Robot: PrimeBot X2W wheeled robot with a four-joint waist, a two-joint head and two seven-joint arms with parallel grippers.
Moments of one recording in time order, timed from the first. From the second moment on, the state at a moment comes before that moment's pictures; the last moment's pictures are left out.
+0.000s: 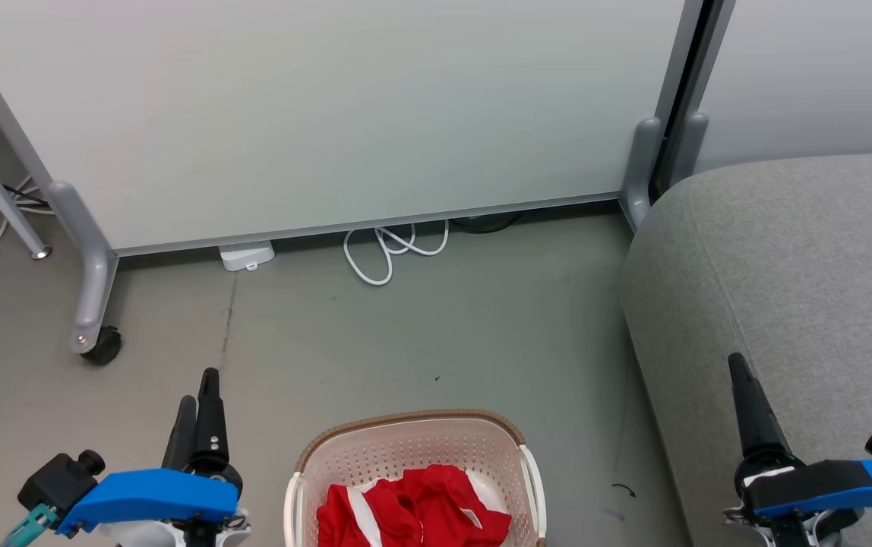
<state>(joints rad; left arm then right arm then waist) -0.05 0.05 -0.02 0.24 -1.04 -0.08 -0.03 -0.06 -0.04 -0.06 0.23 1.04 0.13 -0.03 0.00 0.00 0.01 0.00</state>
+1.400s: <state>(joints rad) -0.03 0.08 -0.12 0.23 -0.48 -0.04 -0.16 -0.05 -0.05 -0.05 0.19 0.43 0.13 -0.13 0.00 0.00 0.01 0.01</state>
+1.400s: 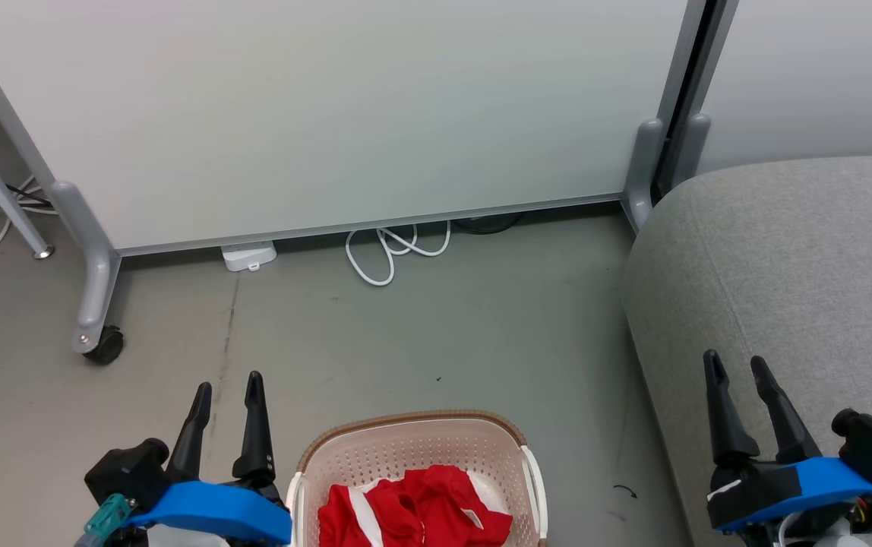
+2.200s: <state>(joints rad) -0.02 0.08 -0.13 0.26 -0.31 -0.04 -0.21 -0.04 -0.05 -0.06 0.17 0.20 0.13 -0.15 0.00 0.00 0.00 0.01</state>
